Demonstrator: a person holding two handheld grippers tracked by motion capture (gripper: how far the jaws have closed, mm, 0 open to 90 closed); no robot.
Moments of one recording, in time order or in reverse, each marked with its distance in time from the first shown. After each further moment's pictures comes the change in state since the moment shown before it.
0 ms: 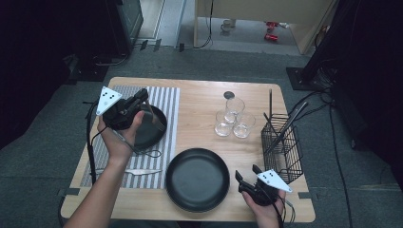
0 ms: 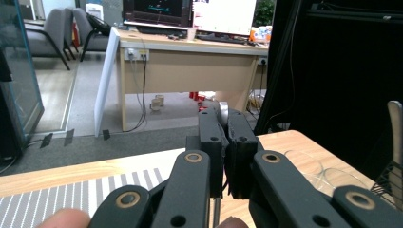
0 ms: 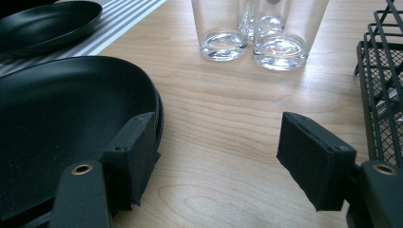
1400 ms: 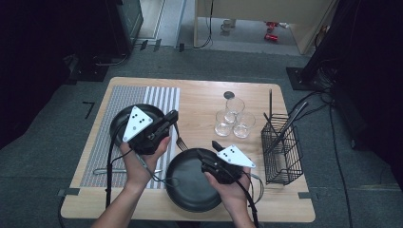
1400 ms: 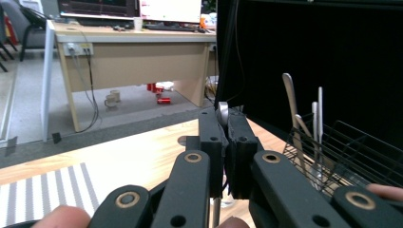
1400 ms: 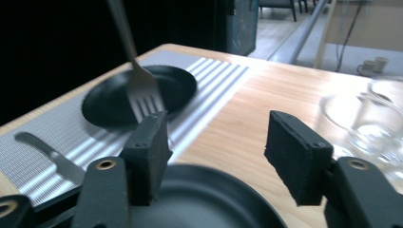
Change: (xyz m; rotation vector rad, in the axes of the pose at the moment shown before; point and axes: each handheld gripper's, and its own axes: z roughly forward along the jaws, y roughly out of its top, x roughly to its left) left arm -0.087 -0.007 -0.026 0.039 -0.179 0.052; right arm 0.094 0.087 0.031 -0.104 0.186 -0.107
